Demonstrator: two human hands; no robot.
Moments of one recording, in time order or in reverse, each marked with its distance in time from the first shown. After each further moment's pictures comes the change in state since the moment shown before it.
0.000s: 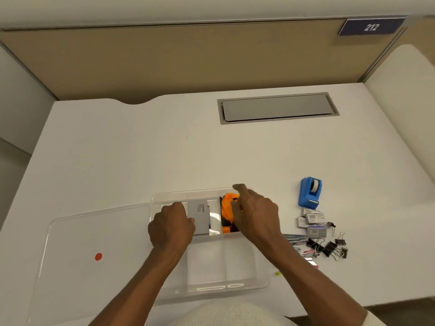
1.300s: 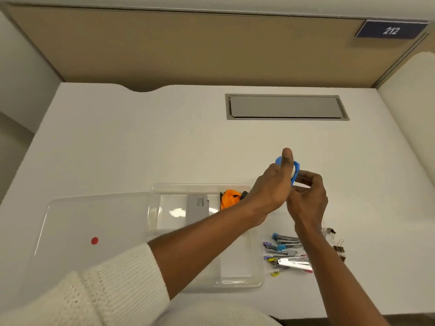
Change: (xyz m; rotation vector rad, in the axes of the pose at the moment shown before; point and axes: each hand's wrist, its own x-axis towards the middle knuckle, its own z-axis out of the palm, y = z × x) left_hand -0.021 0.198 -0.041 -1.043 -0.545 0.295; right_hand 0.018 0.082 -0.033 0.718 0.370 0.533
